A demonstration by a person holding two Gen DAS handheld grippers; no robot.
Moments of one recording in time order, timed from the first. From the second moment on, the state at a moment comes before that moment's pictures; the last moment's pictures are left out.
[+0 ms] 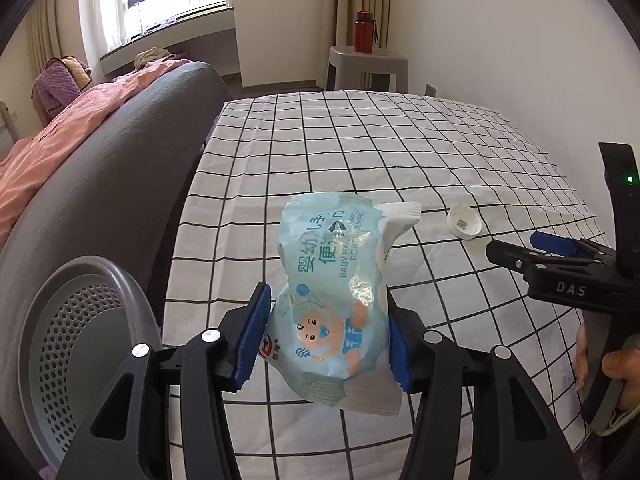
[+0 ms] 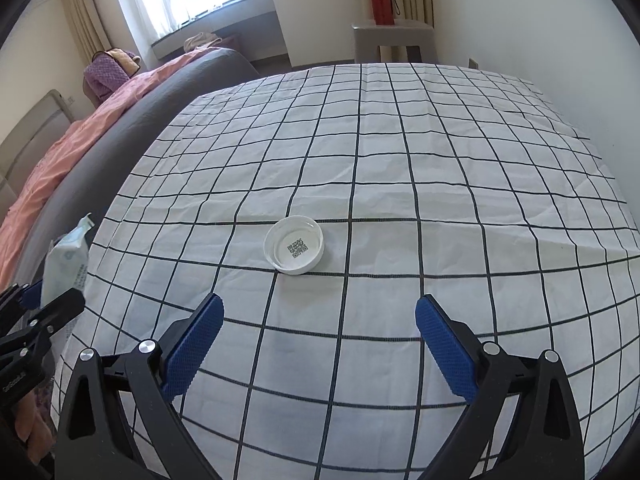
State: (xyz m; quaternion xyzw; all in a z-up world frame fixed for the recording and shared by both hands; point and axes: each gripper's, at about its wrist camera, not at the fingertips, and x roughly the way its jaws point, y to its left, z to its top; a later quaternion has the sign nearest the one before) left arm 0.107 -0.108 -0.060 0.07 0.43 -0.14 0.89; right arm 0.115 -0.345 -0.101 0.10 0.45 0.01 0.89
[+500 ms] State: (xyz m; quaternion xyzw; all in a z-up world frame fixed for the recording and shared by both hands) left arm 0.111 -0.077 -0.073 0.05 0.44 -0.11 0.89; right arm 0.161 -0.316 -0.117 0.02 0.47 -0.01 0.88
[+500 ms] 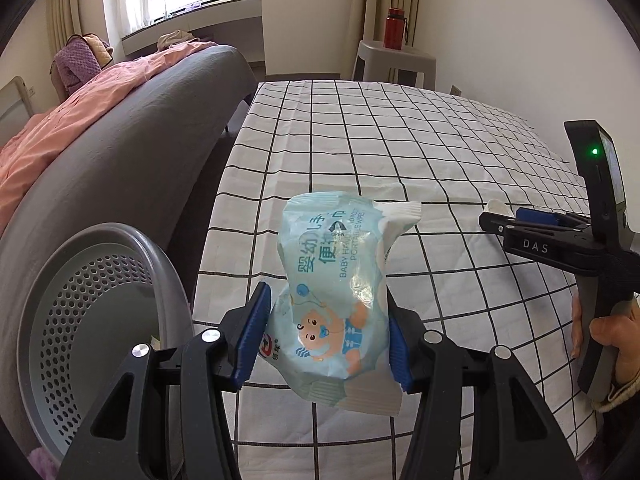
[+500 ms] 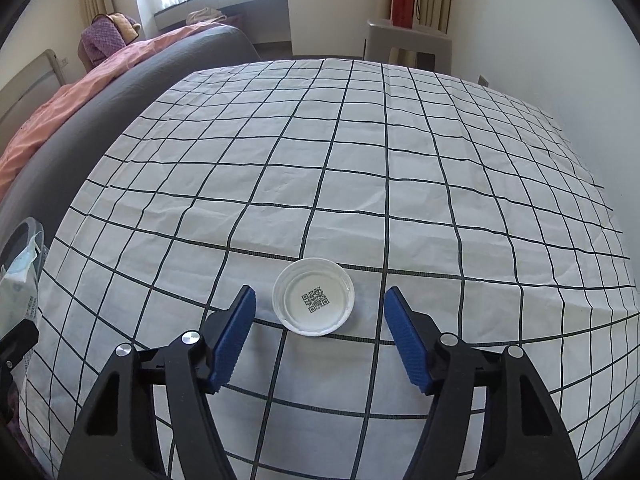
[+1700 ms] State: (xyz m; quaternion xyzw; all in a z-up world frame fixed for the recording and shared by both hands) left arm 0.027 -0.020 -0.056 0.05 0.44 -0.13 0.89; right arm 0.000 -0.242 -0.097 0.11 0.46 0.01 0.88
